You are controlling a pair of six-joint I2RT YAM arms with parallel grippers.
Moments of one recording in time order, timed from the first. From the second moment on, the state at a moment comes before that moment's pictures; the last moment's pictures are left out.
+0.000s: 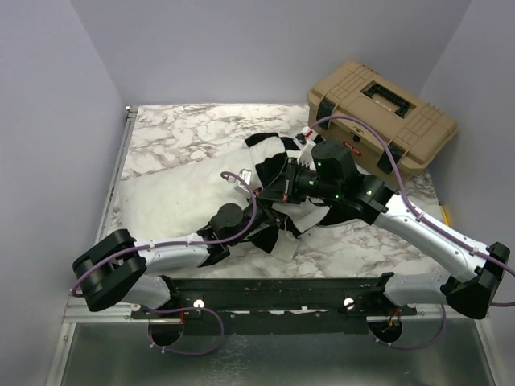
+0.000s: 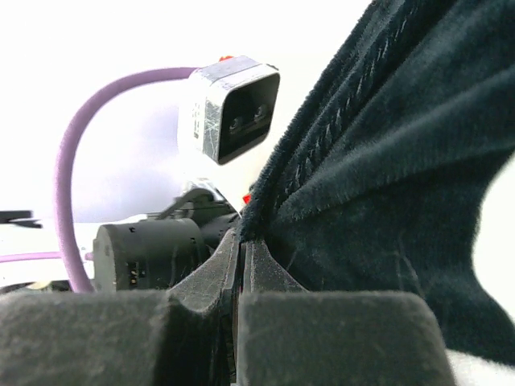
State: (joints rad) left arm -0.98 1.32 0.51 0.82 -0.07 -1.11; right arm 0.86 1.25 1.24 -0.45 -0.22 0.87
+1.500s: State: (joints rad) left arm -0.83 1.55 0.62 0.85 -0.50 -0.85; right arm 0.44 1.47 0.87 -0.12 -0.28 0.76
